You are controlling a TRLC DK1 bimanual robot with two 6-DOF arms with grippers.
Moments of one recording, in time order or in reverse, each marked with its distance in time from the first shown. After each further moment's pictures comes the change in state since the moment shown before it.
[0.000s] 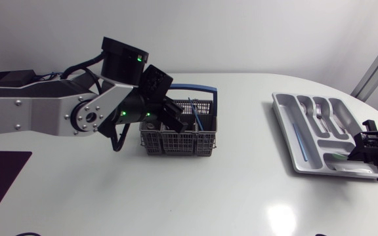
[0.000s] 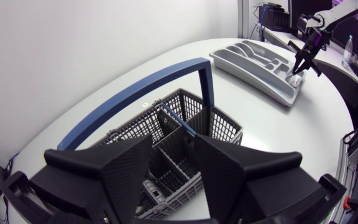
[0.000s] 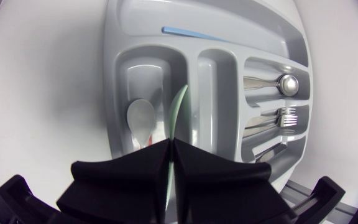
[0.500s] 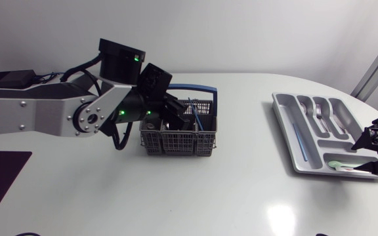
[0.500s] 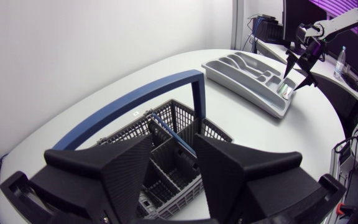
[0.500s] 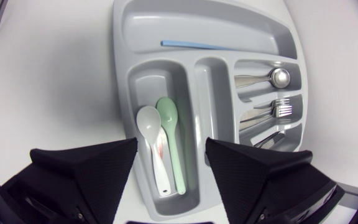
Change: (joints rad) left arm 0.014 0.020 -0.009 0.077 0.084 -0.037; right arm -0.019 -0.106 -0.032 -0.075 -0.038 0.095
